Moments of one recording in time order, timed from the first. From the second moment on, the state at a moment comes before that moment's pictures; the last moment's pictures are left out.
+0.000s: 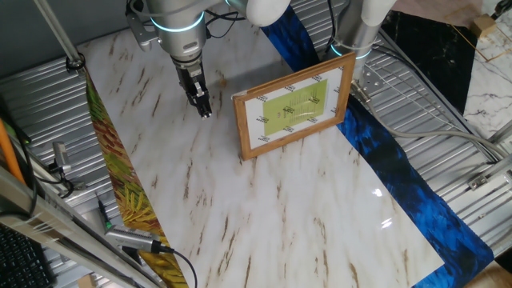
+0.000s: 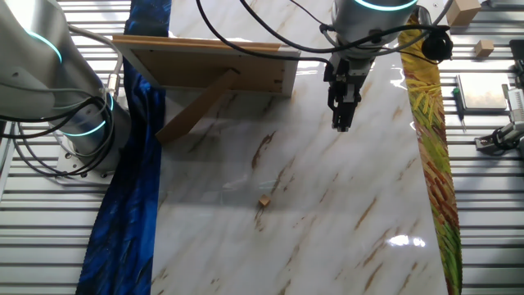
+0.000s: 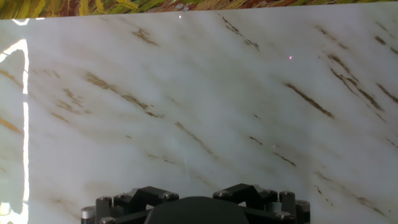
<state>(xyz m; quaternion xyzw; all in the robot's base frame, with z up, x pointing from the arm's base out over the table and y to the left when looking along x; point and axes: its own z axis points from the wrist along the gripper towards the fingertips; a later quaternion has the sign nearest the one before) 0.500 0.000 0.170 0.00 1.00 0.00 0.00</state>
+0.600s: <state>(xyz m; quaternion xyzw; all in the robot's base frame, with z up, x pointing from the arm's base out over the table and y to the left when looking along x) 0.499 0.000 0.170 -0.08 1.00 0.01 0.01</state>
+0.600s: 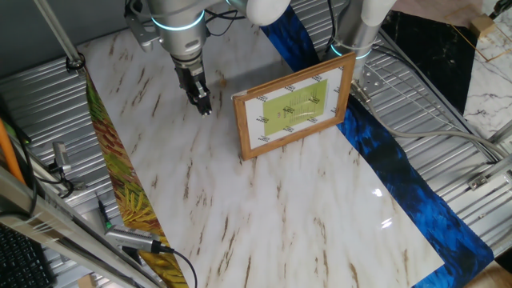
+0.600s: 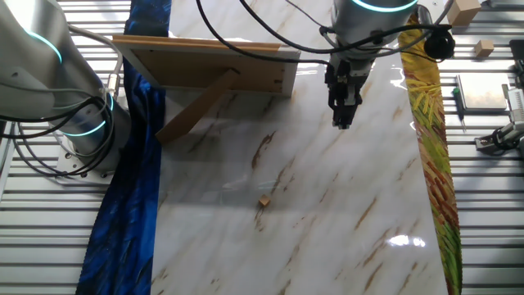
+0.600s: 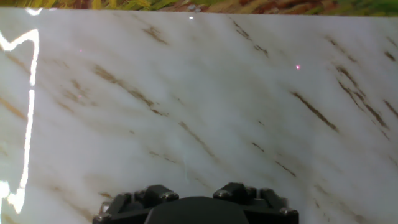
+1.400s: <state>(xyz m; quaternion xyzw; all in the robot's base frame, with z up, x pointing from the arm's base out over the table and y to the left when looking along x) 0.499 0.000 0.170 -0.20 0.98 0.02 -0.01</state>
